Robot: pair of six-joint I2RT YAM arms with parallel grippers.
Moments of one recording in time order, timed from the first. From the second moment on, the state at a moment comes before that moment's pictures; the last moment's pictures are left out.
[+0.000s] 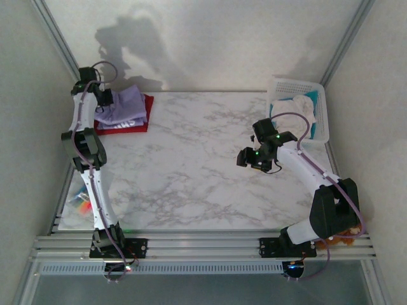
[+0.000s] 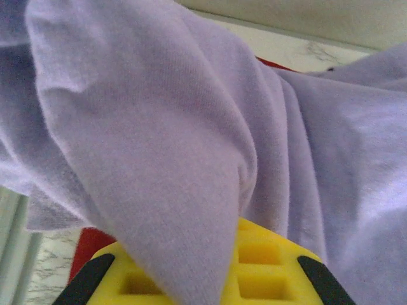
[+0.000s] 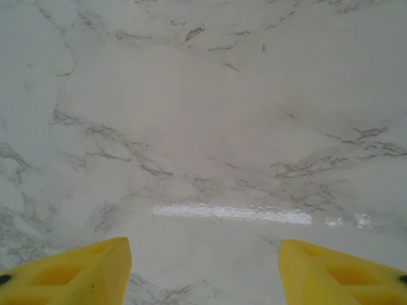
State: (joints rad) left arm 0.27 2.47 2.38 -0.80 0.04 -0.02; right arm 0.38 1.46 1.11 -0.90 -0.20 0.46
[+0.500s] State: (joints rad) left arm 0.31 2.45 2.33 -0.76 -0.09 -0.21; right arm 0.38 1.46 1.11 -0.89 -0.20 0.46
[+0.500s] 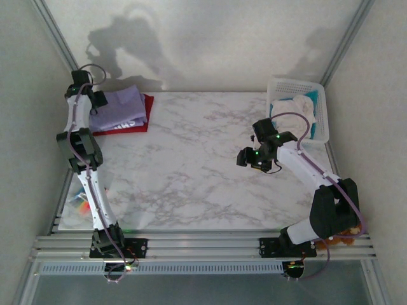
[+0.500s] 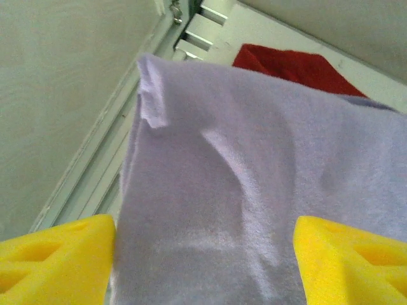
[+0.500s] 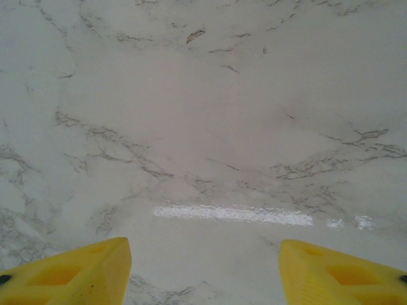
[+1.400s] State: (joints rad) left arm 0.04 2.42 2.03 -0.52 0.09 -0.34; right arm 0.38 1.46 1.07 -0.88 -0.20 0.47
